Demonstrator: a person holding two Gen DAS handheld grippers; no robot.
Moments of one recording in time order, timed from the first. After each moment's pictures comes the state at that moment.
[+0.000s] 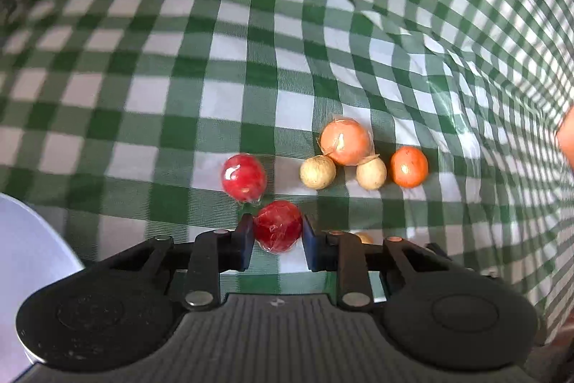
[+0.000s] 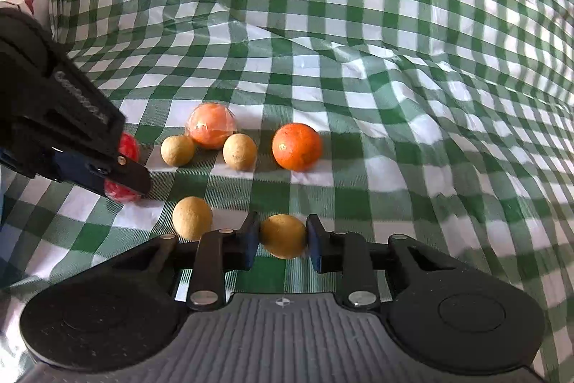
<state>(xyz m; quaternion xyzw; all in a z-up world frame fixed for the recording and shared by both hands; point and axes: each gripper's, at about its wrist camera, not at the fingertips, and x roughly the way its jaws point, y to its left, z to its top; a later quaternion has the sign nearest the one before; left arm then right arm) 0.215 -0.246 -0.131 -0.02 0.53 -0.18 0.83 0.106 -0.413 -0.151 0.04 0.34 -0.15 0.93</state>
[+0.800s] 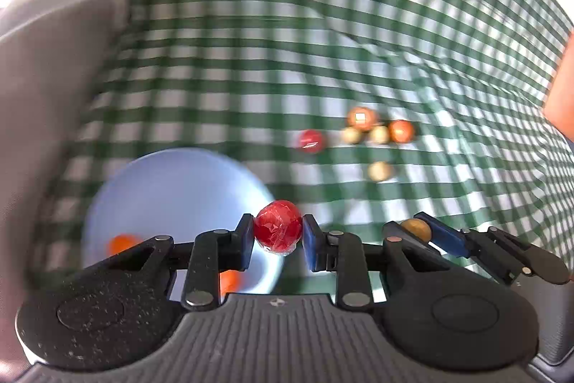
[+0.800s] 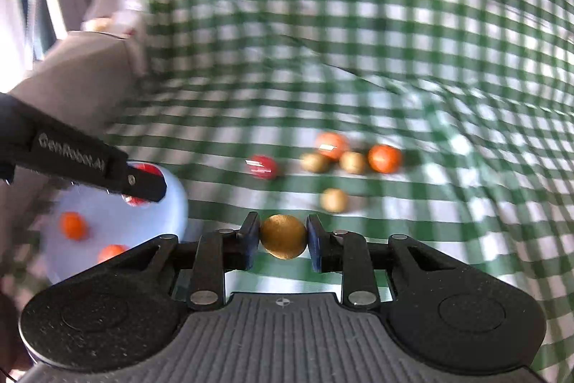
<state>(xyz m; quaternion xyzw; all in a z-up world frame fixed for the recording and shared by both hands) 0.088 -0.119 -0.019 0.02 0.48 -0.16 0.86 0.026 -0.313 -0.057 0.07 0.32 -0.05 0.94</state>
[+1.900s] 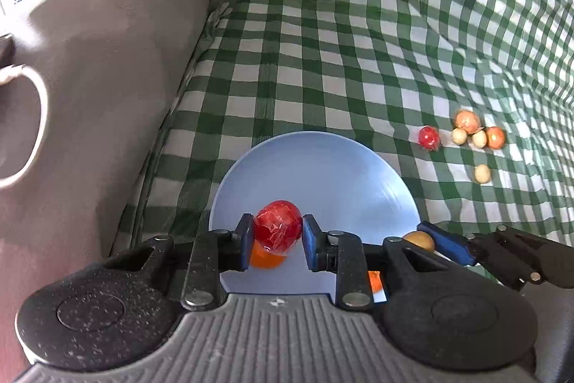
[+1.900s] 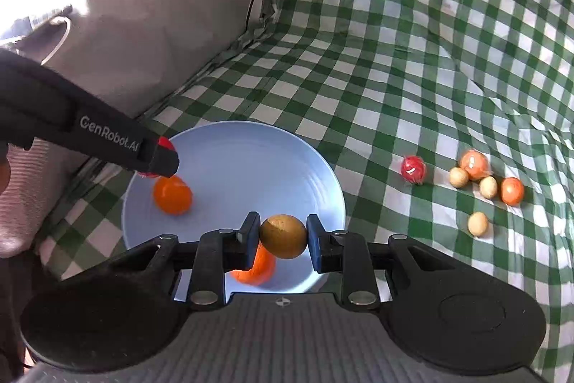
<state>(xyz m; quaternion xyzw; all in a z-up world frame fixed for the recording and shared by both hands) 0.131 -0.024 -0.053 0.02 0.50 -0.09 0.86 0.089 -0.179 -0.066 -0.02 0.38 0.04 0.93</state>
